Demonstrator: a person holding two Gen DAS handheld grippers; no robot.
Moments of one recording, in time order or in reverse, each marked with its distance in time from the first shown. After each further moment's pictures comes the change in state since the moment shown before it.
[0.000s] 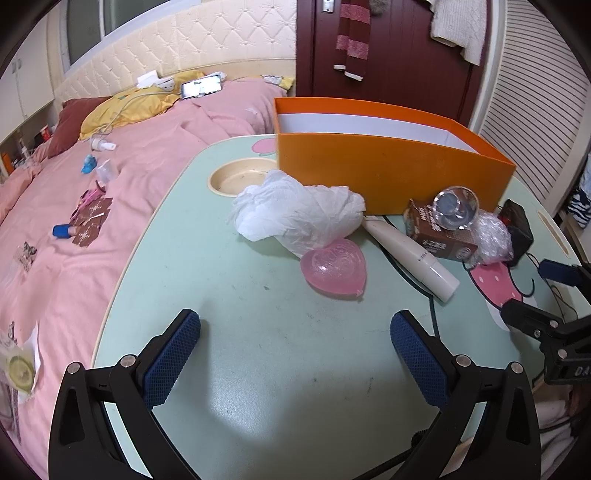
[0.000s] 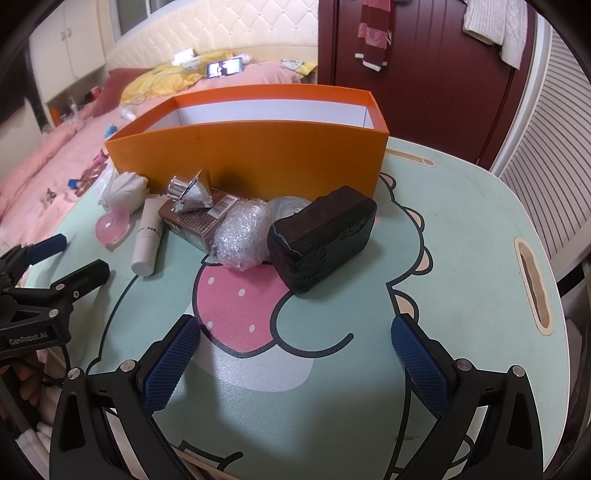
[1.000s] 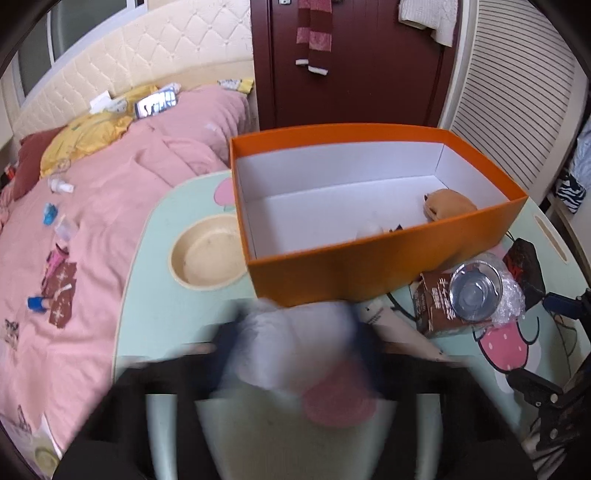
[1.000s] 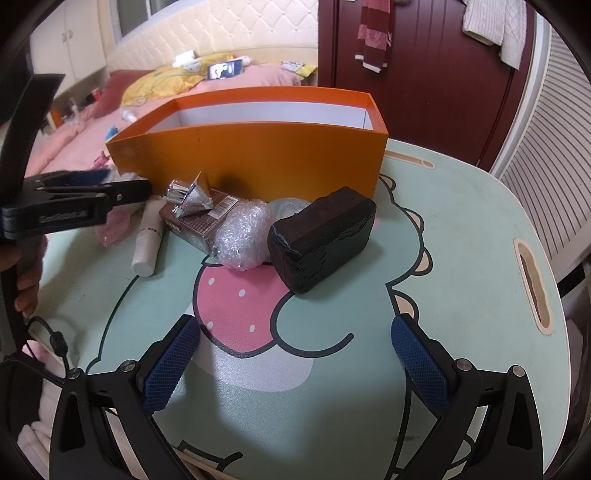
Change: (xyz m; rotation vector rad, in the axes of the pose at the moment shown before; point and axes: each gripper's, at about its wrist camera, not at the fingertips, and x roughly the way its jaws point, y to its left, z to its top) left arm 0.033 0.005 0.074 0.114 0.031 -0.078; right arm -0.002 0.001 0.001 0.002 -0.005 -0.001
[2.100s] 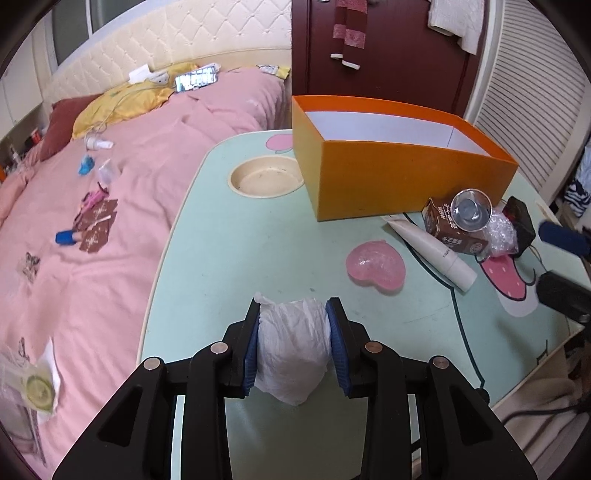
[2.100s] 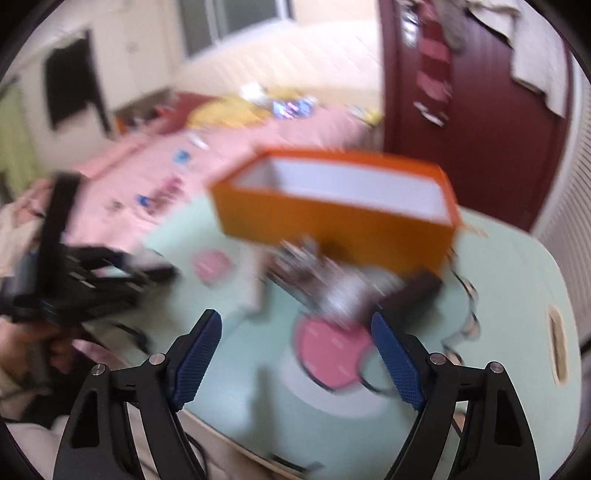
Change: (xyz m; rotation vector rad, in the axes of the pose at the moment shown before) left arm -0.041 0.021 -0.064 -0.097 0.031 0.050; right arm -0.038 0.030 0.022 -0.132 -0.179 0.265
